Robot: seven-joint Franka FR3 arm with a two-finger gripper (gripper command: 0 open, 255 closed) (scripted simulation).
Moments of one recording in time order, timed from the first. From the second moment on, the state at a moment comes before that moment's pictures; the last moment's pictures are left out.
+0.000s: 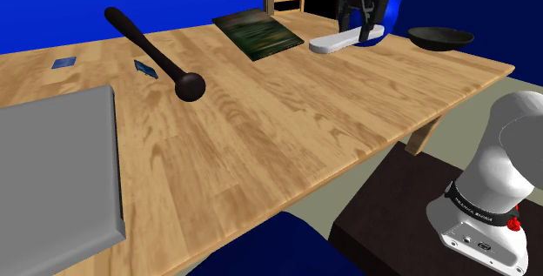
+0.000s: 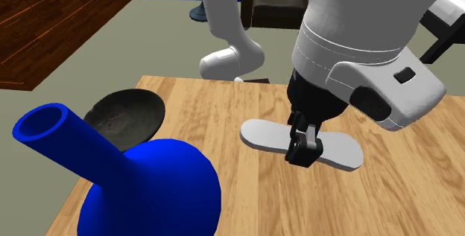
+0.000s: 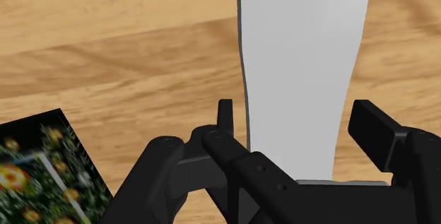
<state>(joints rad) 0.34 -0.47 -0.15 -2.04 -0.07 1.58 -0.99</state>
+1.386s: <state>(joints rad) 0.26 -0.59 -0.33 -1.97 -0.18 1.40 -1.24</state>
